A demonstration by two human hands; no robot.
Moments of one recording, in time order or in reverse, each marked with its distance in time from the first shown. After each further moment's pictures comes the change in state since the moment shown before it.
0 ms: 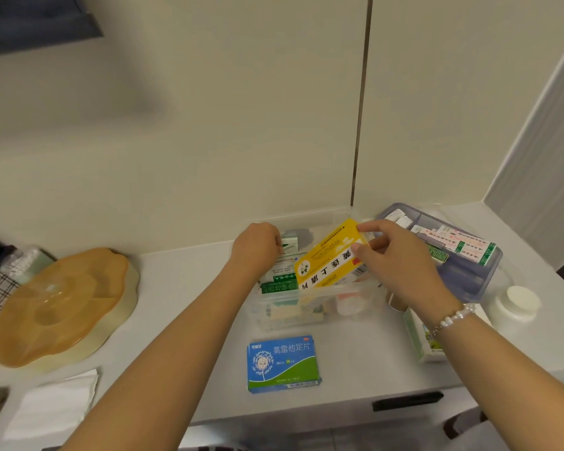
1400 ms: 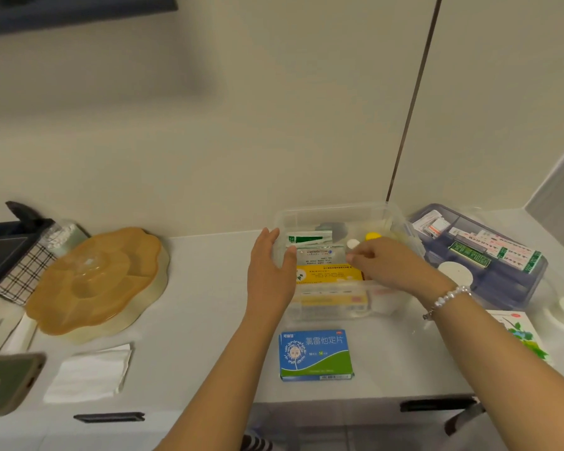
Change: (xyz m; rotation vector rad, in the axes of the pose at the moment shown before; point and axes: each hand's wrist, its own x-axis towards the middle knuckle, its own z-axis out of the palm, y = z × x) left_hand -0.079 -0.029 0.018 -0.760 0.330 -0.179; right_hand 0.017 -0.015 0.049 -0.377 -0.444 -0.038
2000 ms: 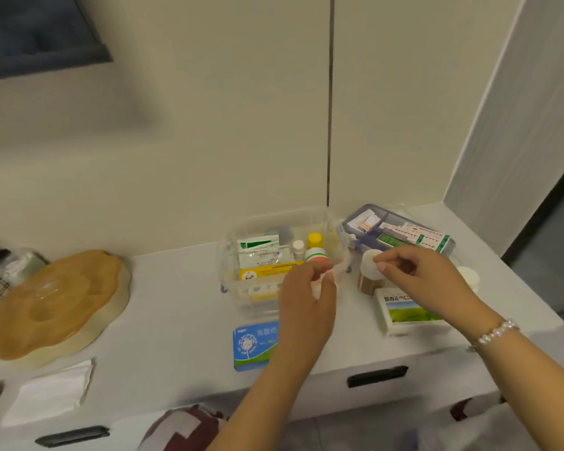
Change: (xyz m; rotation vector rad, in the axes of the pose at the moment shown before) left_hand -0.105 0.061 0.067 -0.105 -0.112 0.240; right_hand -0.115 0.077 -0.048 0.198 0.417 -0.001
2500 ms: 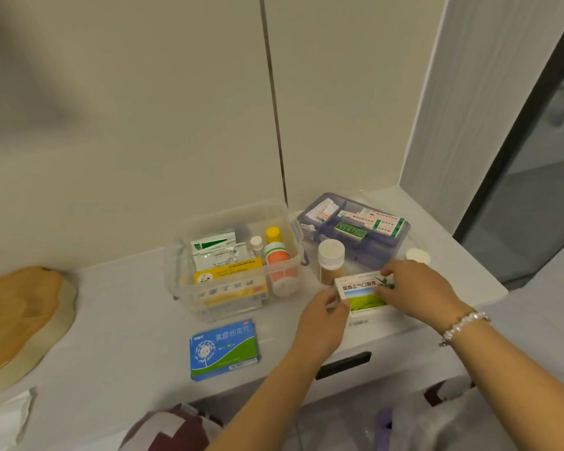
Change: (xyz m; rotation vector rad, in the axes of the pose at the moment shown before) left_hand -0.014 -0.018 0.087 -0.088 -0.511 -0.384; right_hand -0.009 0.064 -0.011 -0.590 -0.141 0.305
